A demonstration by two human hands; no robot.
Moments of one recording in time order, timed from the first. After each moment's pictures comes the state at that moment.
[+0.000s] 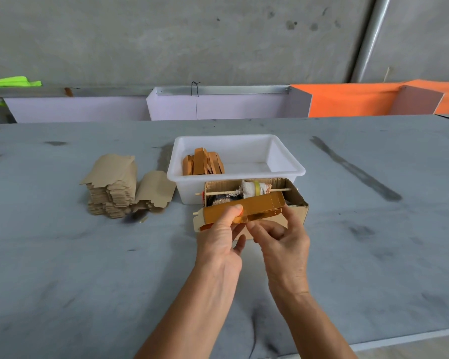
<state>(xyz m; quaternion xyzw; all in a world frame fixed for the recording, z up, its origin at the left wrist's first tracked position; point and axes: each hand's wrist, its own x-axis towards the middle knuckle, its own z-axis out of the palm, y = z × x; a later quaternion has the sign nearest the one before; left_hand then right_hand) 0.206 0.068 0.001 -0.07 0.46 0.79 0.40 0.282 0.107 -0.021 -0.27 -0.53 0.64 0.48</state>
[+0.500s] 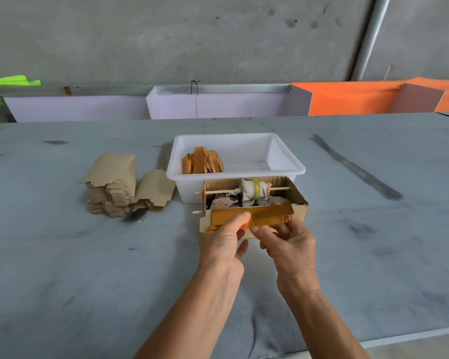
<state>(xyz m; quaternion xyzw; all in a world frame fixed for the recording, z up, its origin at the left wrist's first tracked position) 0.210 0.070 -0.008 -0.07 0.51 0.77 0.37 0.293 0.117 -0.025 -0.23 -0.55 0.65 0.47</state>
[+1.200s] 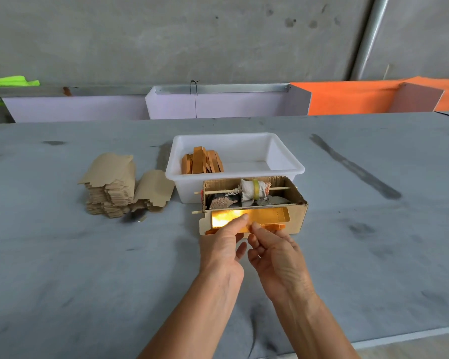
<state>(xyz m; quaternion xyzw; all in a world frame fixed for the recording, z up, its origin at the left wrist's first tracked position) 0.214 0.072 -0.013 -0.07 0.51 0.77 0.37 0.287 0.104 -0.019 -0.30 -0.31 0.83 0.35</state>
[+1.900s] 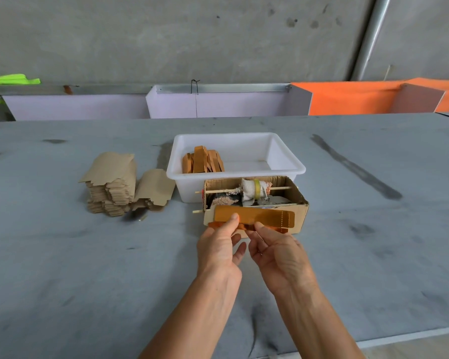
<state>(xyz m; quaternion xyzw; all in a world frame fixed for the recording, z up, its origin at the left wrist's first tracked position) 0.211 0.067 -0.016 -0.06 0.50 0.78 0.37 0.284 0.109 -0.013 -0.33 -0.26 0.84 0.34</state>
